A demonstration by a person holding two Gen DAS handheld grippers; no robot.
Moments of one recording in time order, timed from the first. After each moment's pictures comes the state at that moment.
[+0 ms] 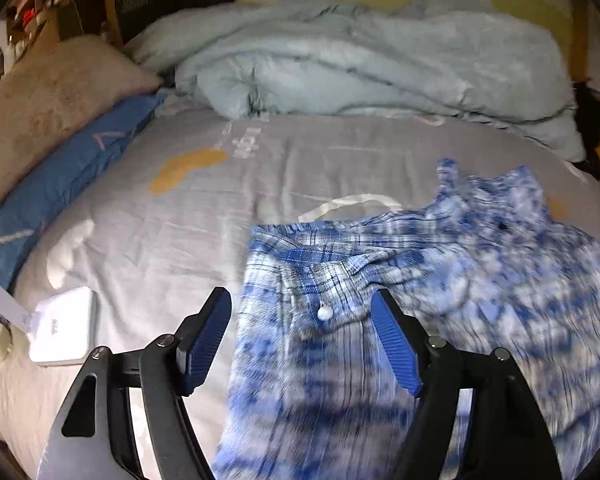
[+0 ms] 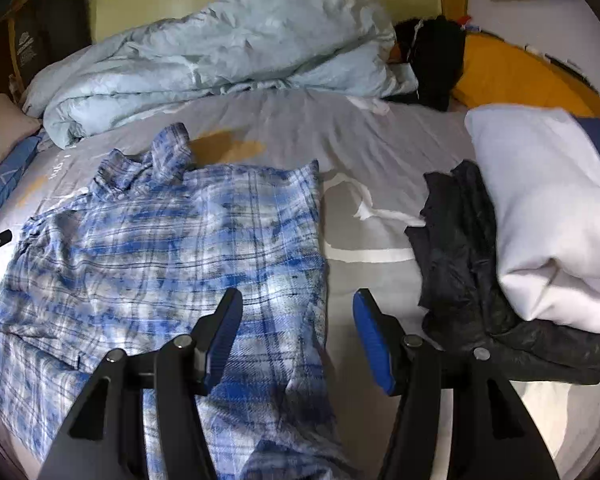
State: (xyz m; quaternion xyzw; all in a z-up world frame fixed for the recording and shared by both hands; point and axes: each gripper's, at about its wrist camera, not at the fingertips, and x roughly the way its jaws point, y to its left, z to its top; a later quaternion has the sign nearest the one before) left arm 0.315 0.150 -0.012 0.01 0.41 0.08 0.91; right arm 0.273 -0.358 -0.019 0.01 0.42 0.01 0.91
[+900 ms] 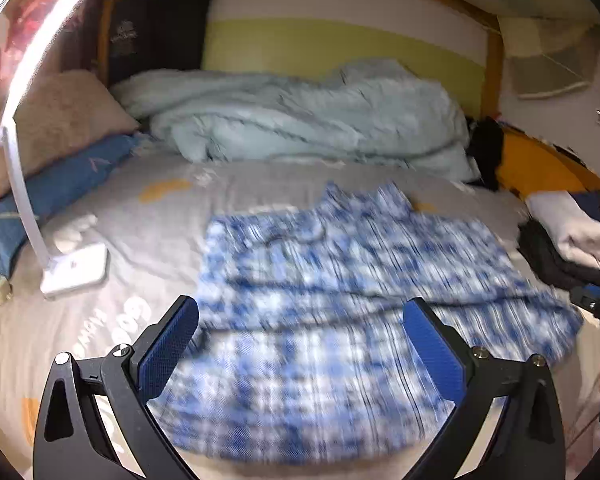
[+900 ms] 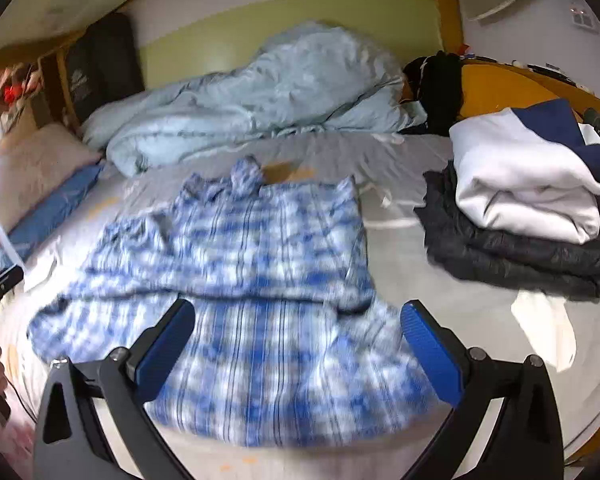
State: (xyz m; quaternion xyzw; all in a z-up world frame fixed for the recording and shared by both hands) left arm 0.107 0.110 0.042 -0.04 0.32 -0.04 0.95; right arm 0.135 -0.338 0.001 0.04 0.35 0.07 0.93
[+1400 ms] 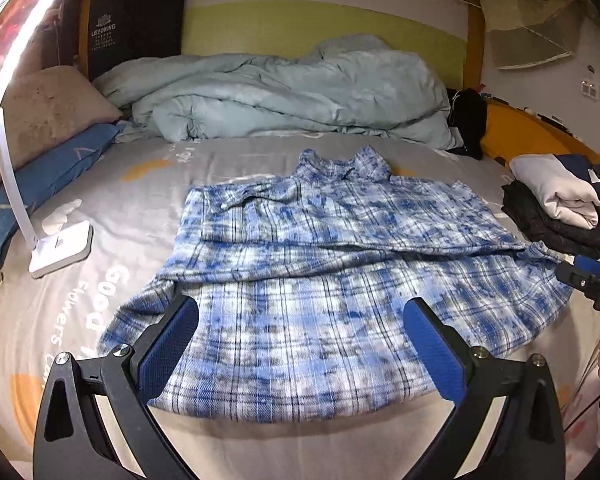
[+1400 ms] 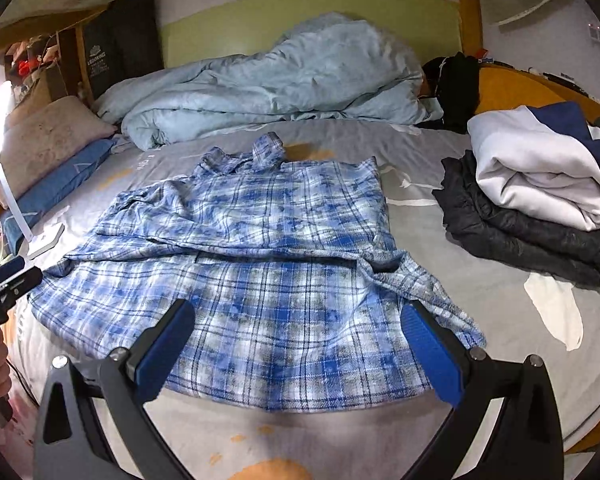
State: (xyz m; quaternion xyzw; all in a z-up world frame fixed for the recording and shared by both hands) left arm 0.083 0.088 0.018 -0.02 0.34 -0.06 0.94; right arm 0.116 -0.322 -0.011 0.03 0.36 0.08 0.93
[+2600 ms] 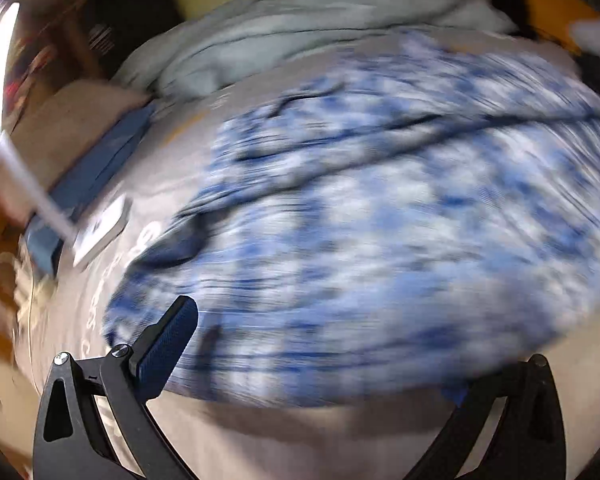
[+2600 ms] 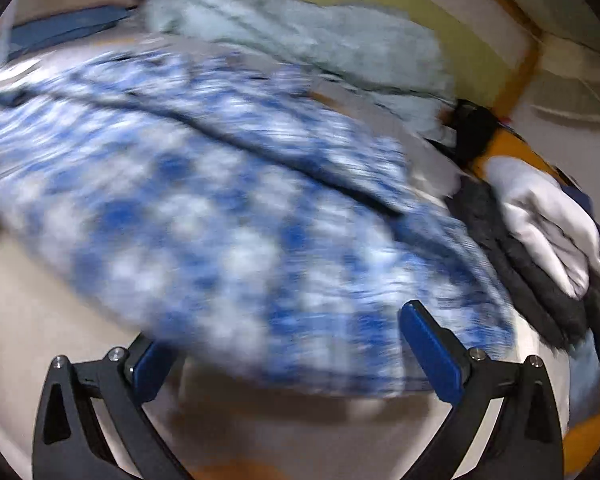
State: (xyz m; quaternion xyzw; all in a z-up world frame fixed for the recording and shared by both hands) left arm 0.110 0.074 -0.070 0.13 0.43 0.08 0.89; right arm 0.123 -0.269 -0.089 -0.21 0.37 -0.03 0.90
